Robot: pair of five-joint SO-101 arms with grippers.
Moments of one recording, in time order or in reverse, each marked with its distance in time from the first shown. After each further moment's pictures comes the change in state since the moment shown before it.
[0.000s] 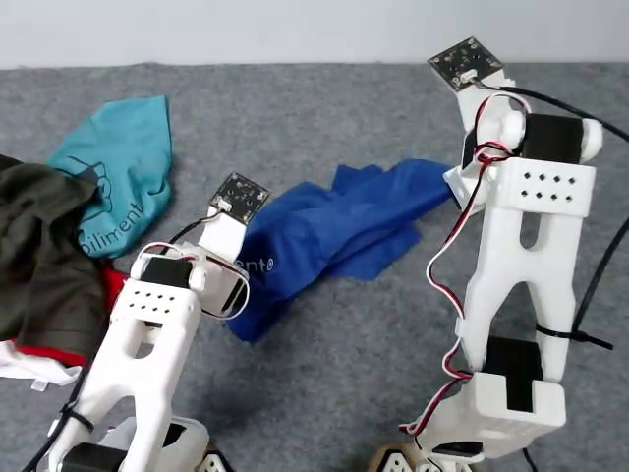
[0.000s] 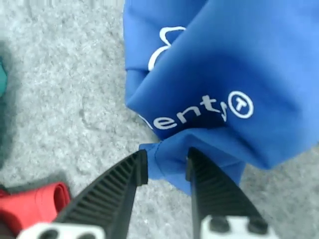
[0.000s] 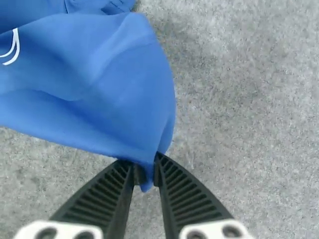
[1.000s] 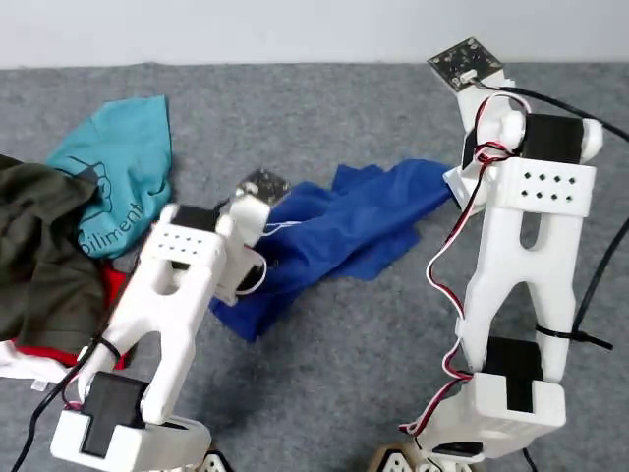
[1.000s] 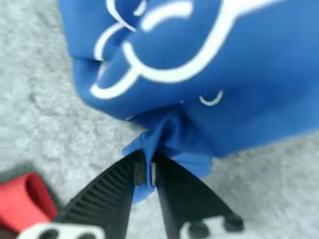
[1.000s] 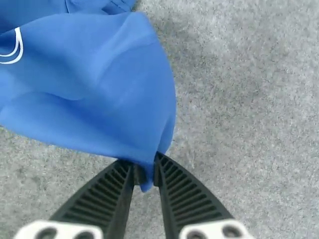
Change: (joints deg) left arm 3.2 20.6 -25.1 22.6 0.4; right arm -0.1 0.0 0.2 0.2 0.0
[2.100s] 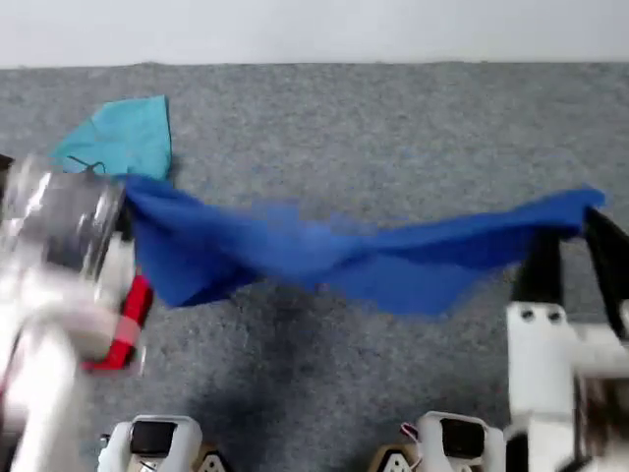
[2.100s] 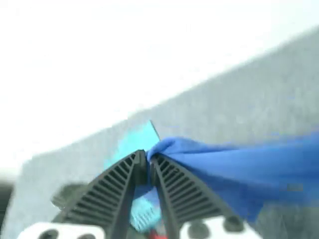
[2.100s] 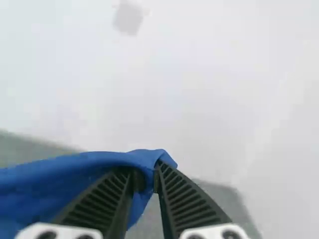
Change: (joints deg) left arm -11.8 -47.6 -35.4 13.8 -4.0; right arm 2.5 -59.0 -0.9 -7.9 -14.5
